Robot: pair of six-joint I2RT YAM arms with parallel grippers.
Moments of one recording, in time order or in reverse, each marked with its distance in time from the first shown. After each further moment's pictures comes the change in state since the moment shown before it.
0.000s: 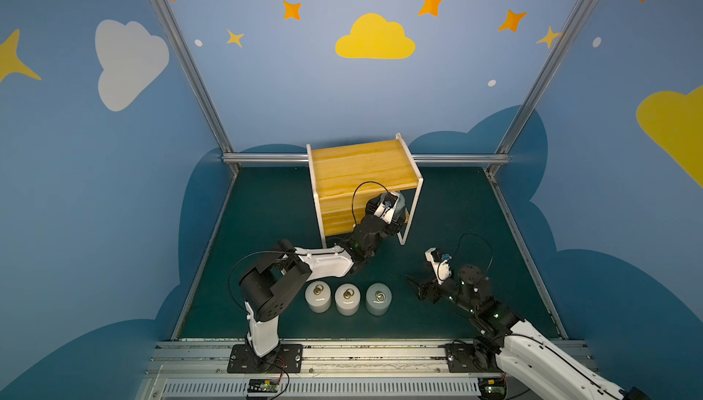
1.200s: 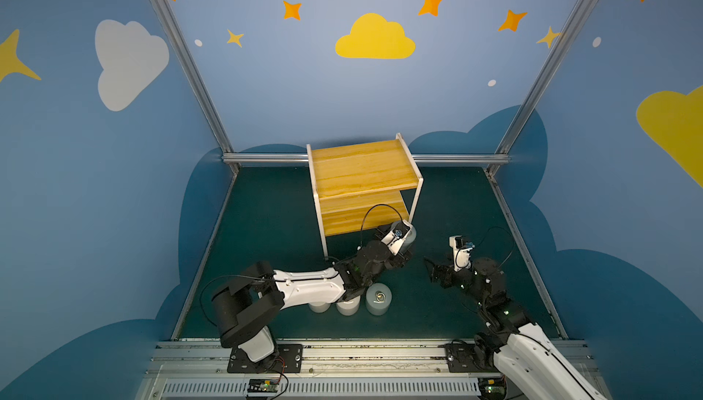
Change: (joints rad) left arm -0.217 -0.219 -0.161 -0.225 -0.011 -0.035; right arm -0.217 -0.050 0.088 -0.137 0.106 0.119
